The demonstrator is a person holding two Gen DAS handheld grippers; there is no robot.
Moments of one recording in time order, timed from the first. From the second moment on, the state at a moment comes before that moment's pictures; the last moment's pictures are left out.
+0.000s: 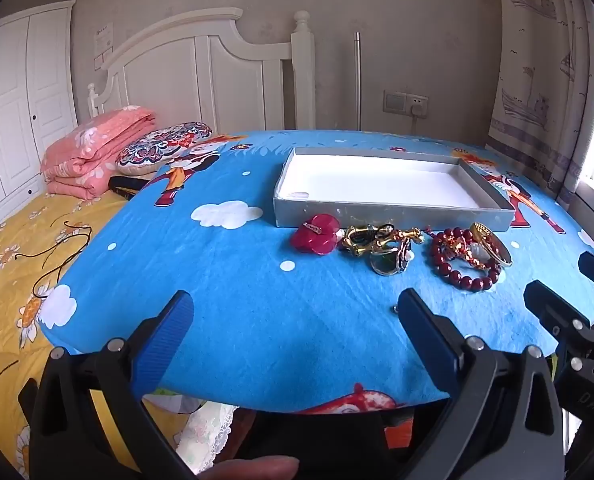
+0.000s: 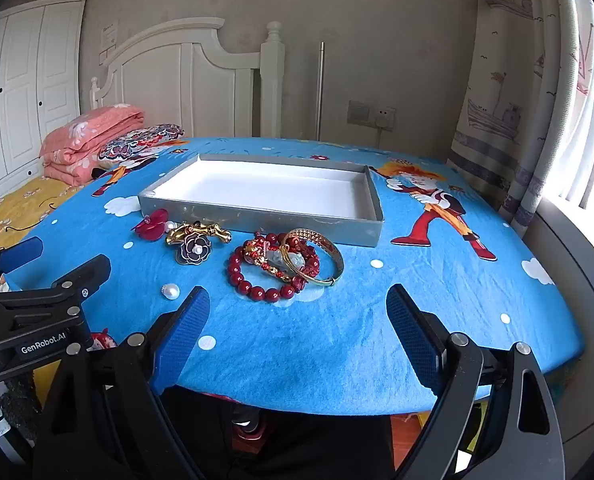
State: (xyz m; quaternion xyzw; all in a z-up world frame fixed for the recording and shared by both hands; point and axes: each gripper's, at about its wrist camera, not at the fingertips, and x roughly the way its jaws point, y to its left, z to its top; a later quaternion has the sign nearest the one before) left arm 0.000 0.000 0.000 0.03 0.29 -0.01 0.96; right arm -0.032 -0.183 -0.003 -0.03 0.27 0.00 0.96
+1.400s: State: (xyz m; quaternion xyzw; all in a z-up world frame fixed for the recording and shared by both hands) left arm 0.001 0.003 -0.003 0.02 0.30 -0.01 0.95; right arm -0.030 -0.185 -0.002 -0.02 0.27 0.00 0.96
